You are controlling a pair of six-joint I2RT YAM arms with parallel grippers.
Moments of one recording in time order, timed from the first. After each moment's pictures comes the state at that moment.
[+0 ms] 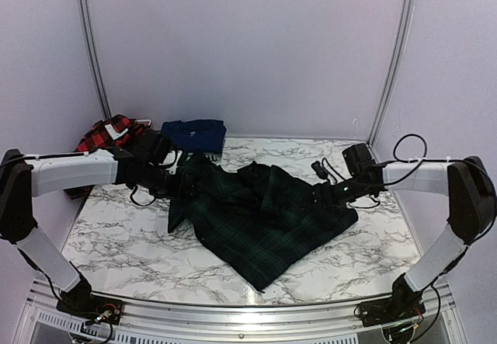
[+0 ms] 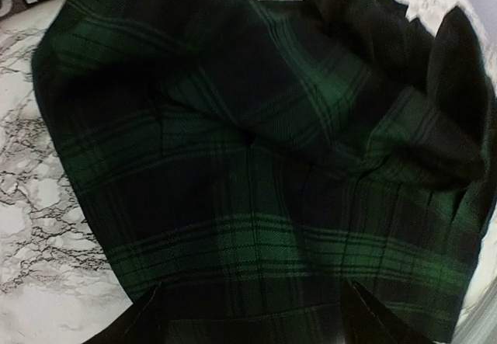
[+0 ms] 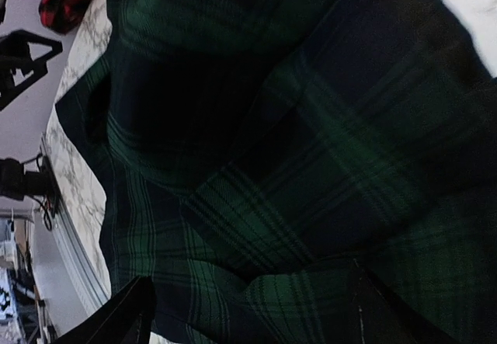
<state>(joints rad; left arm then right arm) -0.57 1.55 1.06 -0.42 0.12 -0.36 0.31 1.54 0.90 -0.34 -0.67 0.15</state>
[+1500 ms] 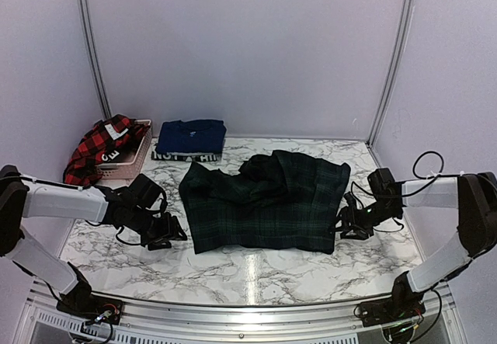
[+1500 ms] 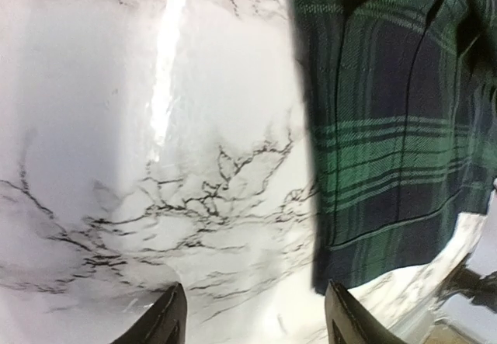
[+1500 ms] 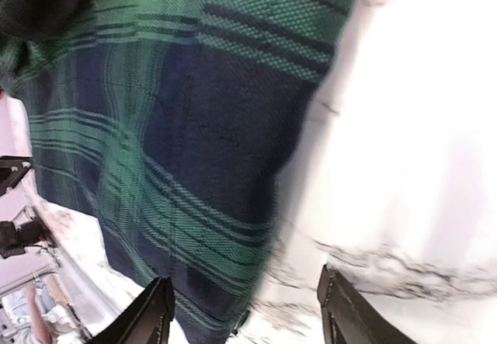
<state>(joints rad) -0.64 1.44 0.66 -0.34 0.25 -0.87 0.12 1.45 0.68 -0.53 -0.58 0.27</state>
